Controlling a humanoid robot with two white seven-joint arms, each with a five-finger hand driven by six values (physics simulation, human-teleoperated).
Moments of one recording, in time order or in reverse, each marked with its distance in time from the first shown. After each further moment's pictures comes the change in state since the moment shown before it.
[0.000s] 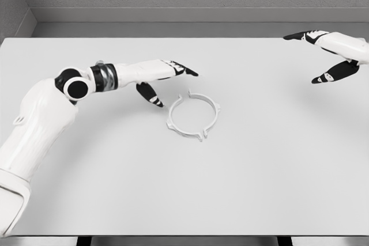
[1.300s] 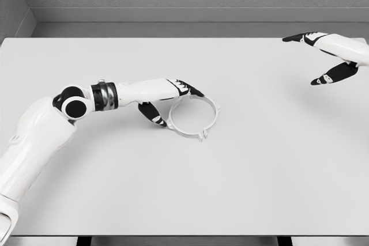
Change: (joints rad) left arm 0.091 0.039 -0.050 -0.136 0.059 0.001 0.000; right arm 0.008 -0.001 0.001 -0.009 0.000 0.000 0.000
